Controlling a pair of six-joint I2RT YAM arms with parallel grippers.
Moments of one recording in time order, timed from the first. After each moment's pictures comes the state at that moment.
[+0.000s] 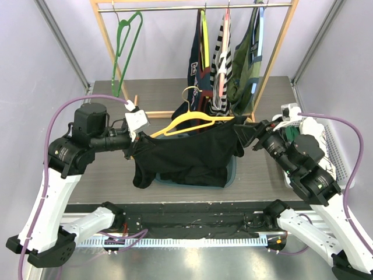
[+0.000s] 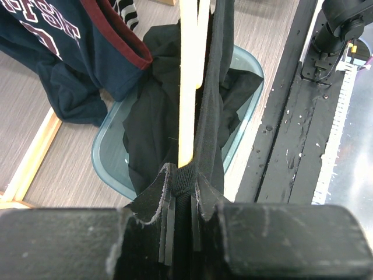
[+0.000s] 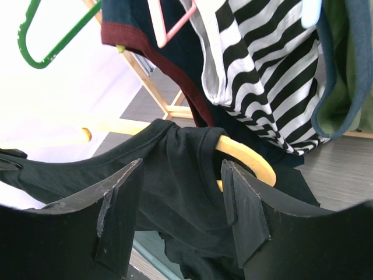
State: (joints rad) left arm -0.45 0.99 1.50 -1.06 0.64 0.42; right arm 0.58 0.64 0.98 -0.34 0.07 0.44
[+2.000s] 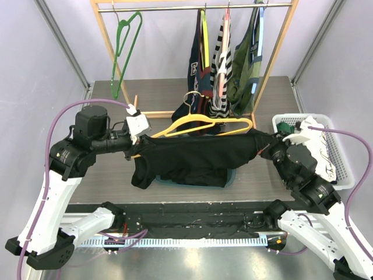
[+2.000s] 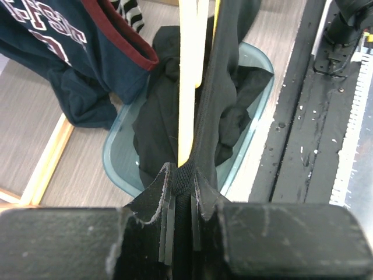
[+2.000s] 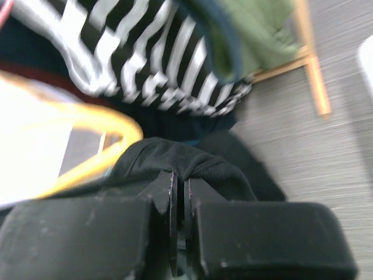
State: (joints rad) left arm -0.46 0.96 1.45 -1.02 0.62 0.47; right arm 0.60 0.53 0.88 -0.54 0.49 0.67
